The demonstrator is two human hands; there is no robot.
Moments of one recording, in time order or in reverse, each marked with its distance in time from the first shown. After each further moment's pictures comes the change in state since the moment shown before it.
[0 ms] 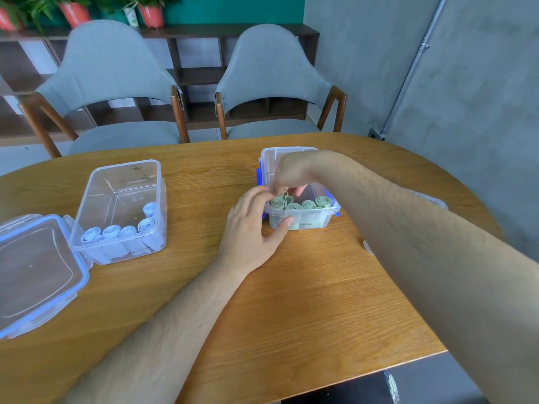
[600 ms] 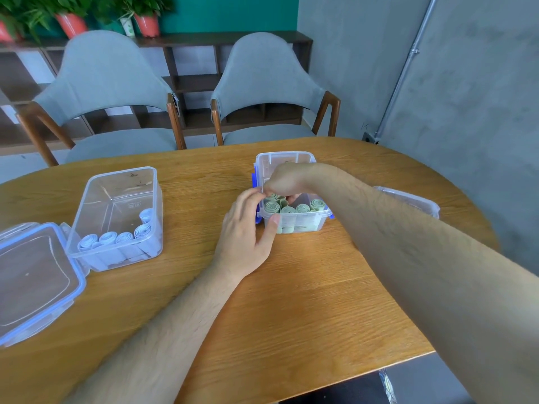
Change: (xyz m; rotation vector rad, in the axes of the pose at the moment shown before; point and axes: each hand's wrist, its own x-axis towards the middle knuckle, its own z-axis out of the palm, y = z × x) left_hand 0.001 0.005 -0.004 -0.034 -0.024 -0.028; right_hand -0.004 0.002 0.012 0.093 0.062 0.037
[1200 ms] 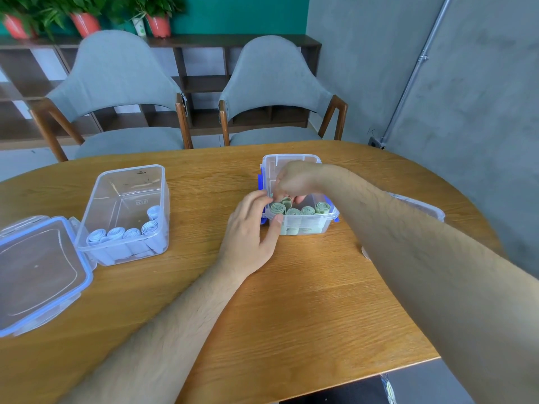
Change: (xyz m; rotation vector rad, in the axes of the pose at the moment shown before) left_hand 0.000 -0.005 0.002 0.023 0.030 0.010; right_hand 0.009 0.006 -0.003 -0.022 -0.015 -0.034
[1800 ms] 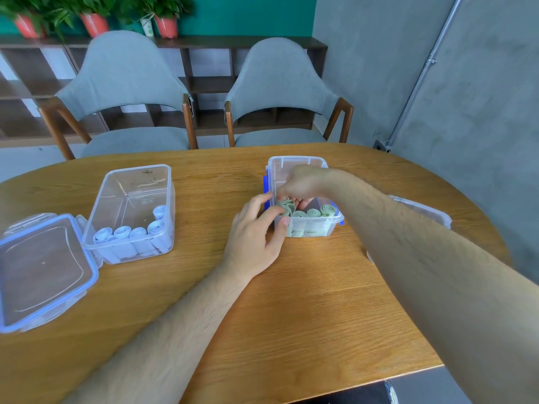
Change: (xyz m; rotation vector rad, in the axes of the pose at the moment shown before) left_hand -0.002 -0.002 0.003 0.049 -0.011 -0.005; right_hand 0.001 0.003 0.003 0.127 0.010 0.013
